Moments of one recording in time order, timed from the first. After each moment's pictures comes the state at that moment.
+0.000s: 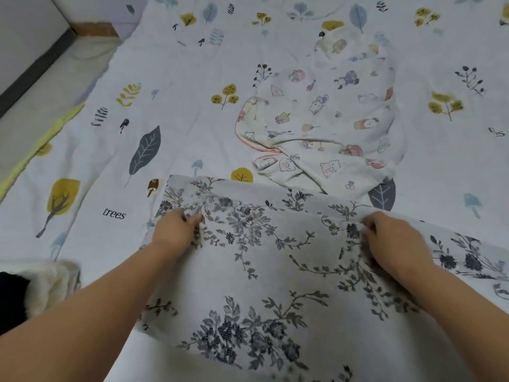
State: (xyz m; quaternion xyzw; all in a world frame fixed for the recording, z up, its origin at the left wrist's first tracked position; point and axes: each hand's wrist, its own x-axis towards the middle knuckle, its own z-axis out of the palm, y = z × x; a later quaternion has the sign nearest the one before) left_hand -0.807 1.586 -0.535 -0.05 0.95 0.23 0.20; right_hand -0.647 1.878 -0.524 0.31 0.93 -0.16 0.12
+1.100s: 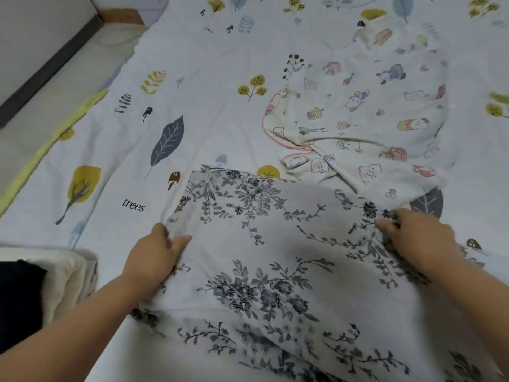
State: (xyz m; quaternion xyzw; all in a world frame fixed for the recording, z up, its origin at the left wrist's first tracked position) left_hand -0.796 1.510 -0.547 -0.03 0.97 0.13 0.18; right_hand -0.690 1.883 -0.544 0.30 0.94 -0.10 0.14
